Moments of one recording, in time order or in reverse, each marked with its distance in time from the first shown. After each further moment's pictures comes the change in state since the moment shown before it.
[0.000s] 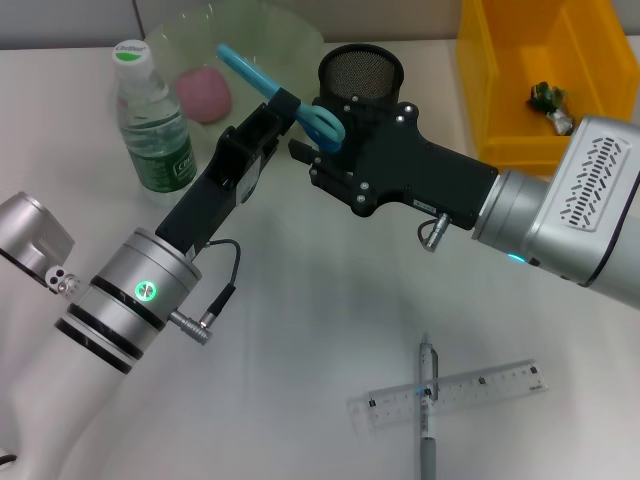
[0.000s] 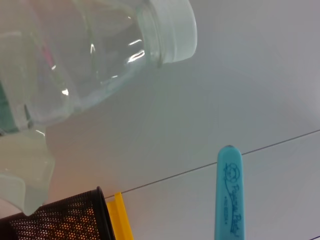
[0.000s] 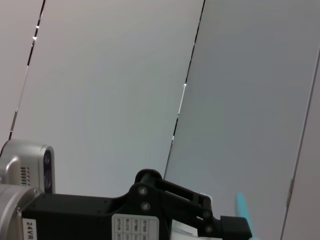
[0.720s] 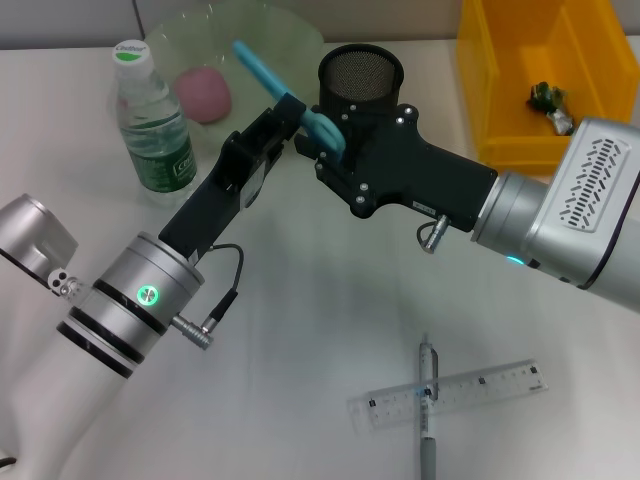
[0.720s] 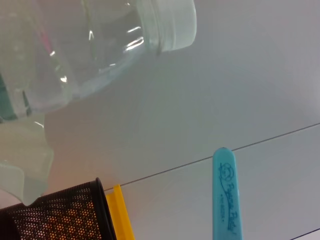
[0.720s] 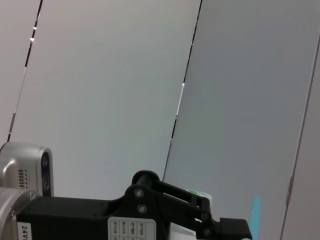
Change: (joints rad) left arm 0.005 0.000 -0.005 0.000 0.026 0.000 -0.006; right arm 0.001 0.000 0.006 0.013 0.000 0.000 0.000
